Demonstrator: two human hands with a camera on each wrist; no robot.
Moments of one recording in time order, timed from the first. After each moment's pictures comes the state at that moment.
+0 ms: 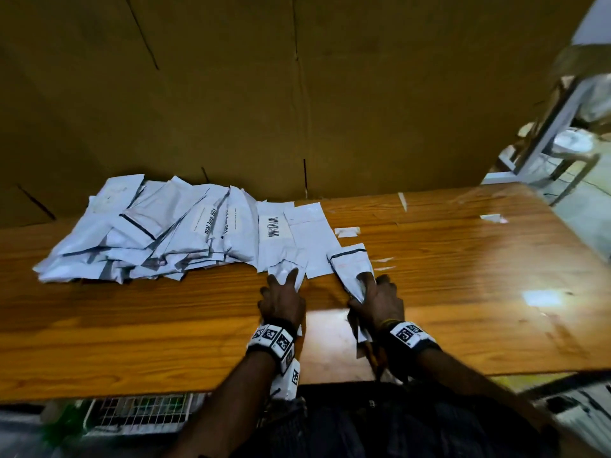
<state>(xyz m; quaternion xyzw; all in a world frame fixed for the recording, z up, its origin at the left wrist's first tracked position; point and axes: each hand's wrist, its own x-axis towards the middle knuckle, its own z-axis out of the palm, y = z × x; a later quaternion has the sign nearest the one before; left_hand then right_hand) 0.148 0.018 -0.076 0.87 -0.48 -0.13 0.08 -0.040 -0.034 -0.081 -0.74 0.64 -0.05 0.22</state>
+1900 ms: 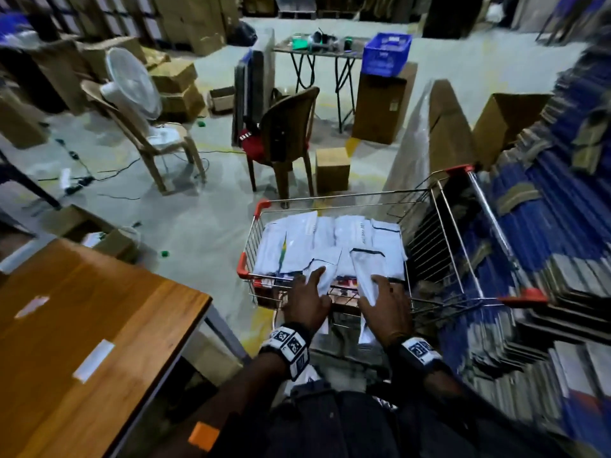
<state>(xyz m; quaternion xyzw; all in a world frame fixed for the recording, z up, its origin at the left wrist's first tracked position) -0.640 0.078 -0.093 0.32 -0.88 -0.34 0.06 -0.742 0.222 -0.097 -0.17 0.93 -0.30 0.13</state>
